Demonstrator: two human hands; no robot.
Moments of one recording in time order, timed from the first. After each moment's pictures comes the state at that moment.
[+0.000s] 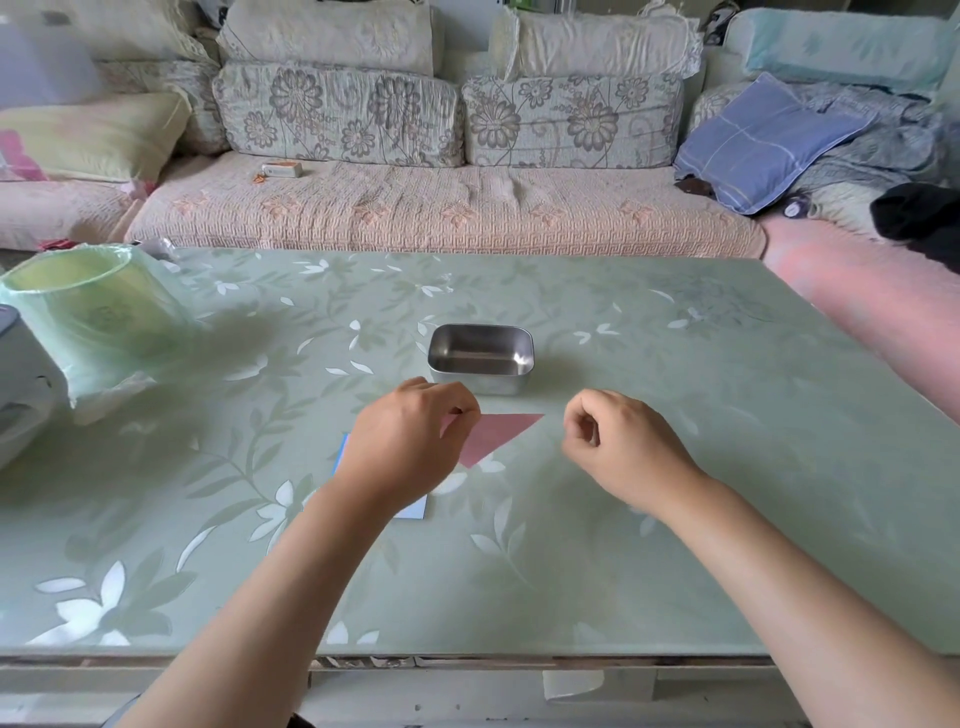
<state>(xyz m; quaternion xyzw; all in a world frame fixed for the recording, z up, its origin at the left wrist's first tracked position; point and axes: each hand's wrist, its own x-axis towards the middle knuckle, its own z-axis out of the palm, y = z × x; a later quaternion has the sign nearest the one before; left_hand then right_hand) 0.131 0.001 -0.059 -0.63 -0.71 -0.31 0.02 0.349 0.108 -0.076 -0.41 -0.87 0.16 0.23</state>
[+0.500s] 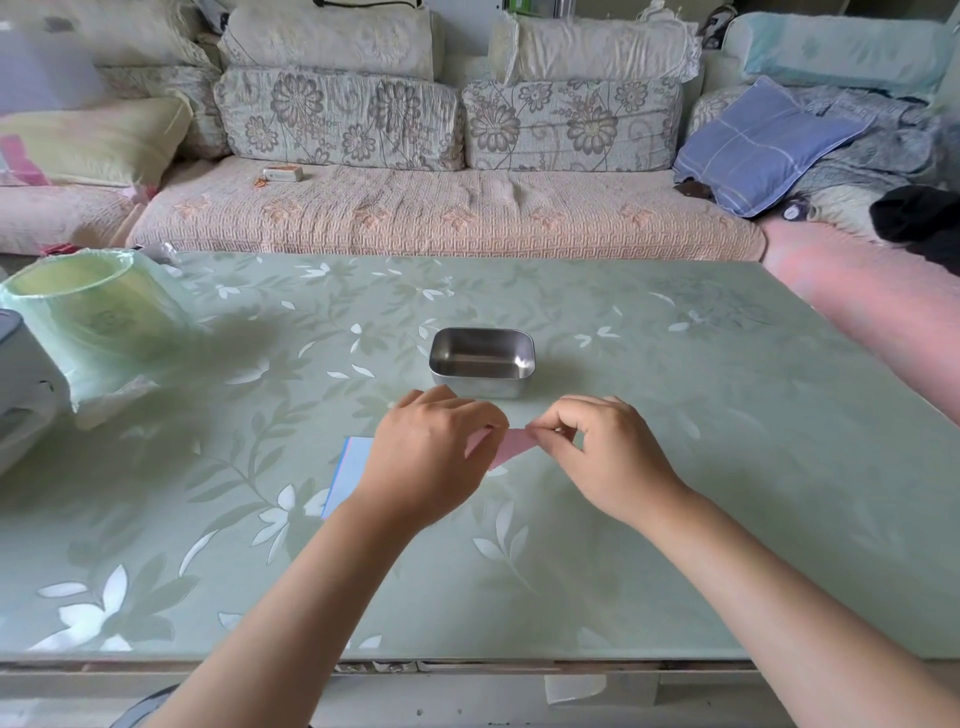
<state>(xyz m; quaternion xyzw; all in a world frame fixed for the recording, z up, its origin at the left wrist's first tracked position) 0.146 0.000 -0.061 -0.68 -0.65 -0.32 0.10 0.331 0.092 -0.073 -0.32 -0.87 0.17 0.32</state>
